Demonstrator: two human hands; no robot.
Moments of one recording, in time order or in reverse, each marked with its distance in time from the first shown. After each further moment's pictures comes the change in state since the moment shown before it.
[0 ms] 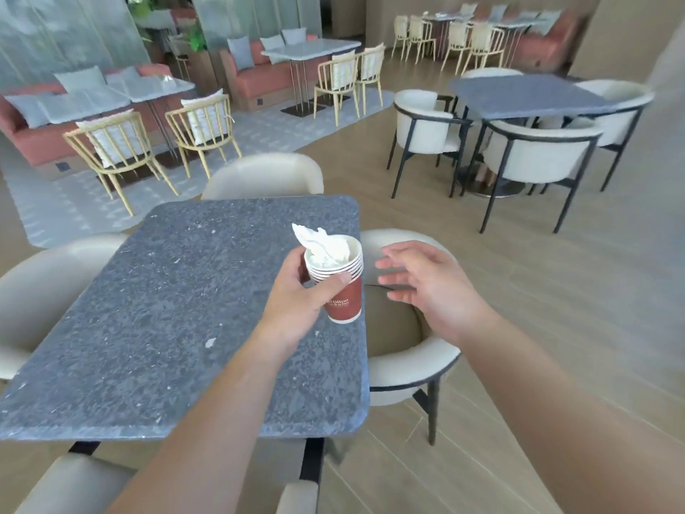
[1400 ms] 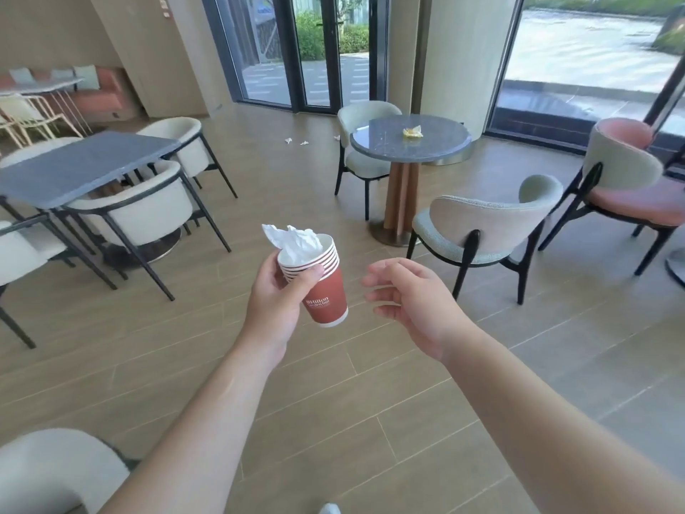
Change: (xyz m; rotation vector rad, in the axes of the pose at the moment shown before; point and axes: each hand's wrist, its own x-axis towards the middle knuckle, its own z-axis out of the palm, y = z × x) left_hand -0.042 0.030 0.624 -0.216 -1.020 -0.009; right_hand -0.201 -0.020 -0.505 0.274 1.015 -0.152
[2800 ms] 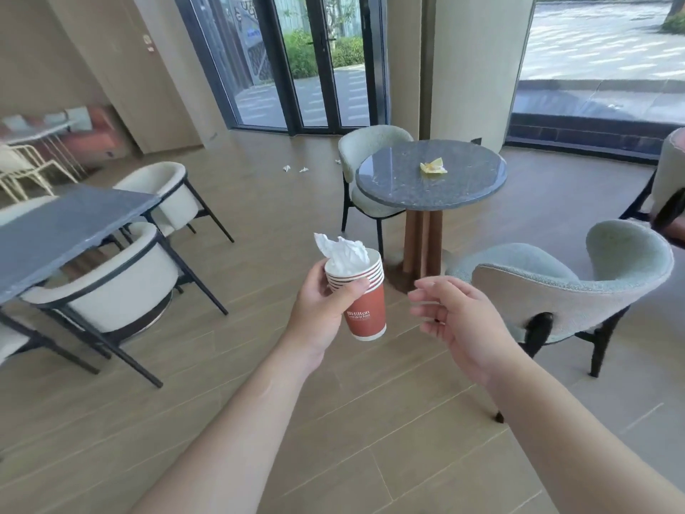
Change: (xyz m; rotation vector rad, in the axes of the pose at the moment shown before) left_hand 0.443 -0.056 0.080 0.048 -0.170 -0.090; right_hand 0.425 -0.060 -0.059 0.094 0.176 -0.032
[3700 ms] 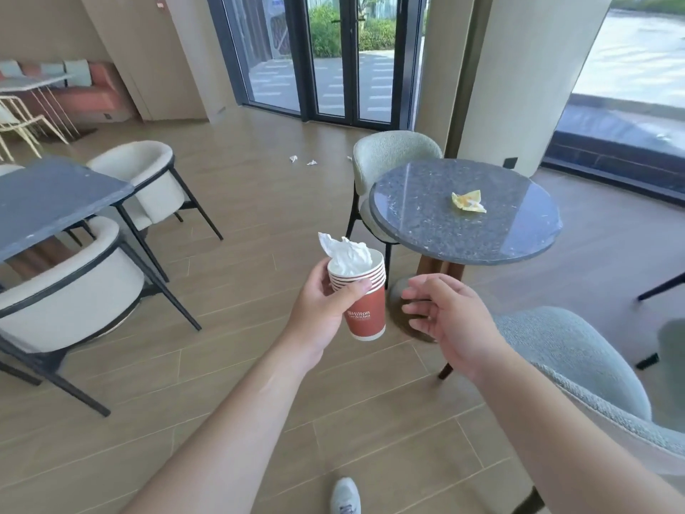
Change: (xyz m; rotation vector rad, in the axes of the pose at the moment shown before) left_hand 0.331 -0.049 -0.017 -0.051 0.056 -0.047; right_hand 0.348 -0.036 0.047 -0.085 -0.037 0.058
